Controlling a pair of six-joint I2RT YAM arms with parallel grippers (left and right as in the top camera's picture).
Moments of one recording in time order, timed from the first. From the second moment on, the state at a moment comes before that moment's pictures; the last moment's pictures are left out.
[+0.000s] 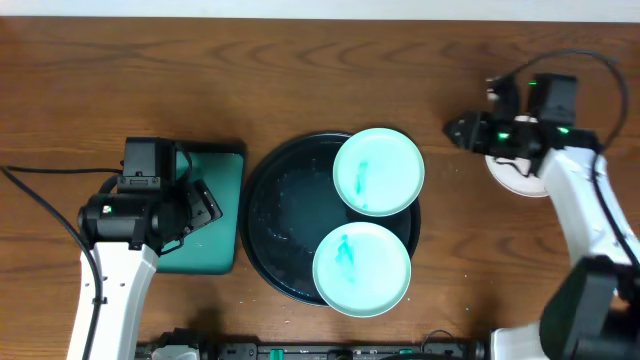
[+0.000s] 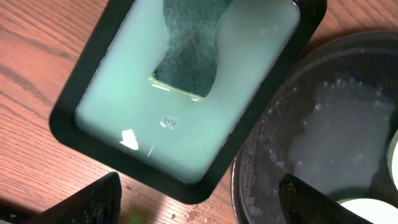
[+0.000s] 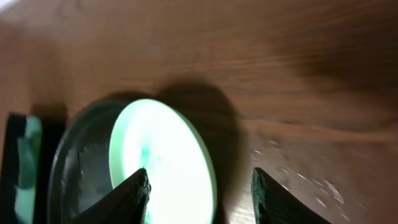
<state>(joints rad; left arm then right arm) -0.02 1.14 1.04 -1.15 -0.03 -0.51 -0.08 1.66 1.18 -0.56 -0.54 0.15</state>
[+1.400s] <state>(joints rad) -0.02 1.14 1.04 -1.16 -0.03 -0.51 0.16 1.92 1.18 -0.47 -0.54 0.18</state>
